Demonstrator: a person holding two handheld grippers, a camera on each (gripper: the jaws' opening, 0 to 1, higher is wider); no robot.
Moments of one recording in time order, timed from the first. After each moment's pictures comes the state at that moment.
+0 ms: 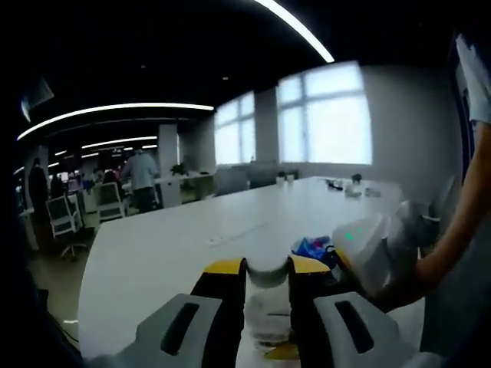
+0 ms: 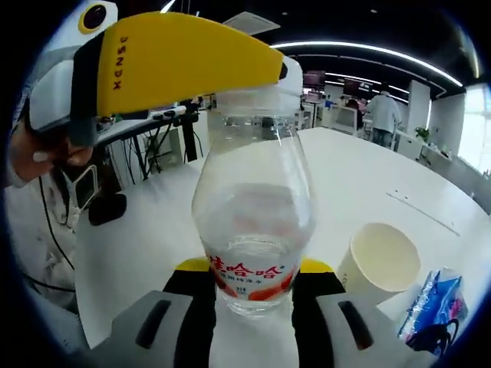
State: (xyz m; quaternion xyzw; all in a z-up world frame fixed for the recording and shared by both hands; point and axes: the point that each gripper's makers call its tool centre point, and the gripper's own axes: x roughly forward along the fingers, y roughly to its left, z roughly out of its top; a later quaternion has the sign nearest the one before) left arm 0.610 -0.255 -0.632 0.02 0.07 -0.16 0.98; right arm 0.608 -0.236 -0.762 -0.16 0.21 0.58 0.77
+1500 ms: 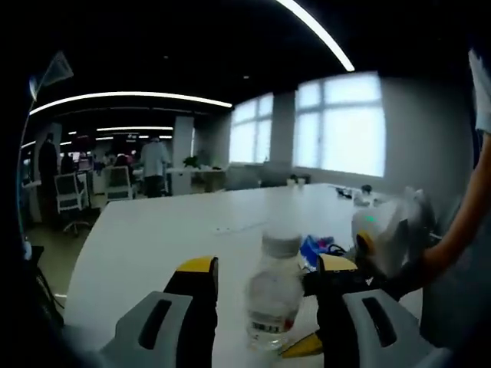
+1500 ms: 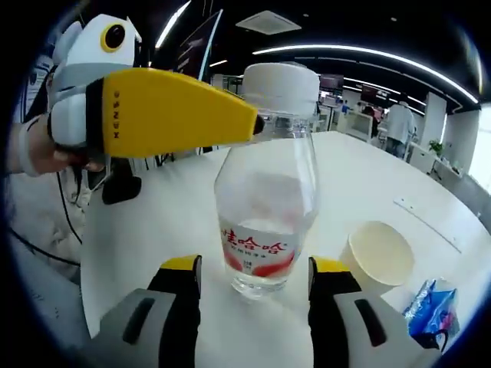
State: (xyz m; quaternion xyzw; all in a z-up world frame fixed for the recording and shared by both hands) left arm 0.601 -0.237 -0.656 -0.04 0.07 -0.12 0.99; right arm 0.593 -0.255 -0.763 -0.20 0.20 0.62 0.73
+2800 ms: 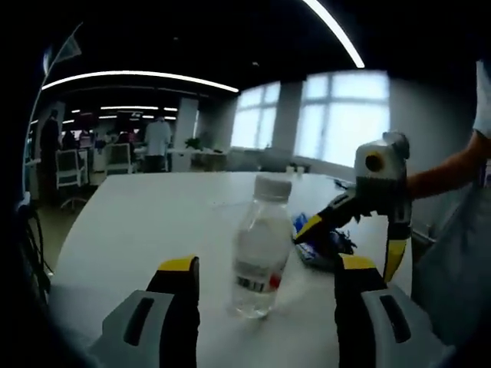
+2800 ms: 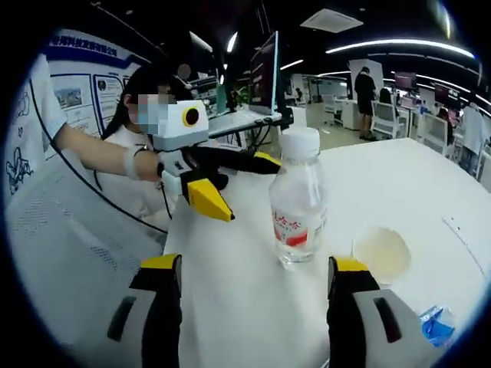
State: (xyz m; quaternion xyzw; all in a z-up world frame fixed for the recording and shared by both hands) left arm 0.573 -0.248 -0.694 -0.07 0.11 -0.12 0.98; right arm 0.570 -0.320 -0.713 -0.16 0.22 0.79 0.54
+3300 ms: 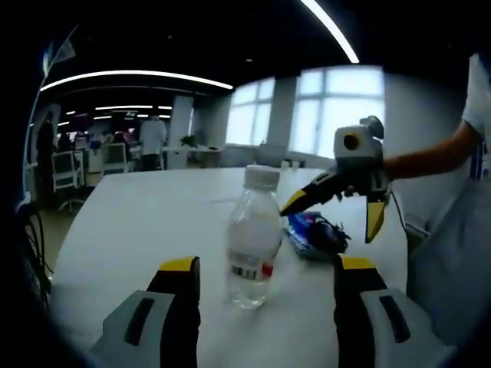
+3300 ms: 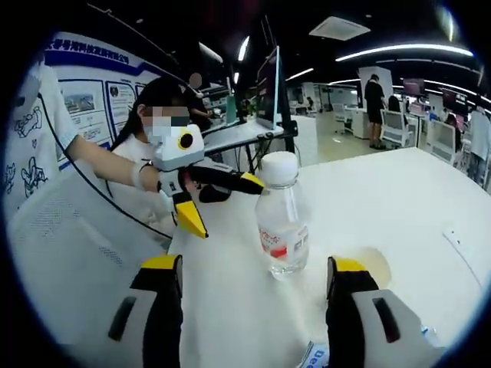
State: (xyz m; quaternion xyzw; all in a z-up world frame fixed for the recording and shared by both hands) left arm 0.561 -0.254 -0.697 -0.06 0.12 -0.14 0.98; right arm 0.588 -0.320 -0.689 -0.14 0.20 0.82 0.52
